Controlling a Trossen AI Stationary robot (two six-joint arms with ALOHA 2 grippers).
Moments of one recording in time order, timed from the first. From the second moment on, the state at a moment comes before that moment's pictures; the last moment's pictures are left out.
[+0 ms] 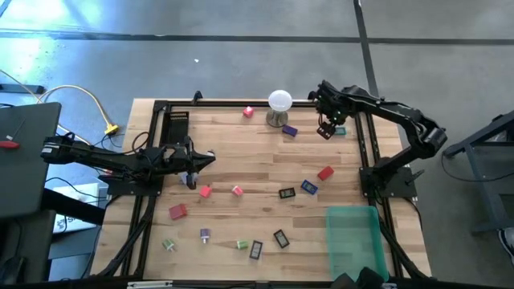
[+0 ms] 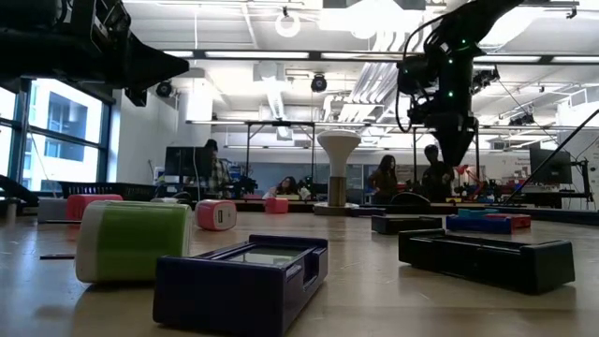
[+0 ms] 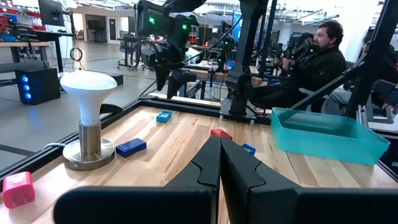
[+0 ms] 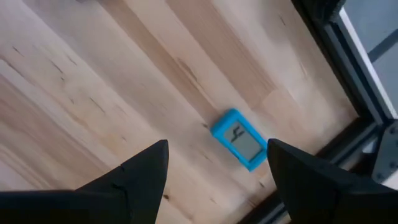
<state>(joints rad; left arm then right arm) -0.07 0.64 0.10 0.65 -0.27 -0.09 -0.79 1.49 1.09 -1.00 0.16 -0.08</state>
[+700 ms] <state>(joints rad) -0.07 0.64 0.10 0.61 -0.27 -0.11 -0.79 1.49 1.03 -1.04 0.17 -0.35</state>
